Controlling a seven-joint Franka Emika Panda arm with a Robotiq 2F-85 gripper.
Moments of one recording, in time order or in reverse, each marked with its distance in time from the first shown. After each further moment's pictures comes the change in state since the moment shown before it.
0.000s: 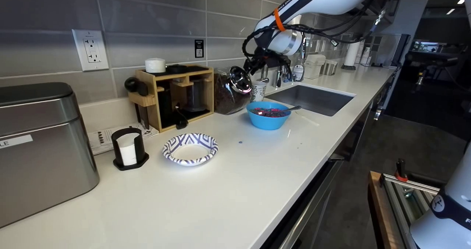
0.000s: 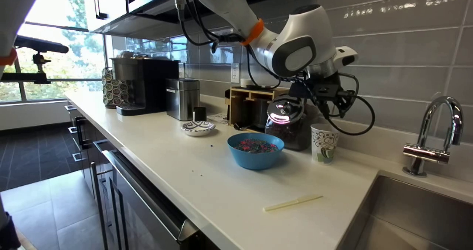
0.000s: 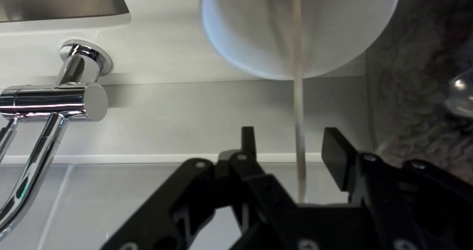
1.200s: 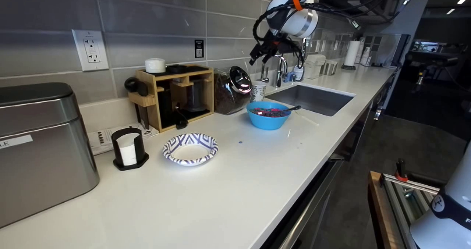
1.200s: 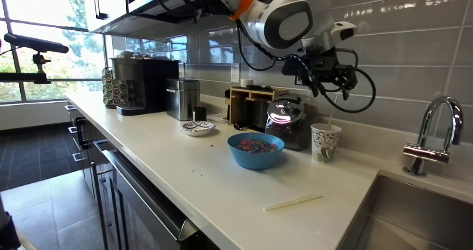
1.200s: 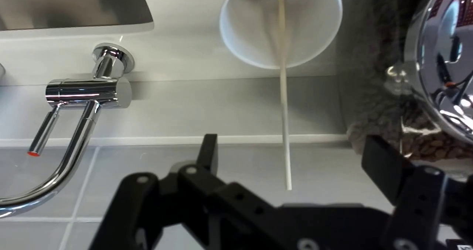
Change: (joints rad) arm 0.036 -0.190 -0.060 -0.120 -0.044 -0.113 0.010
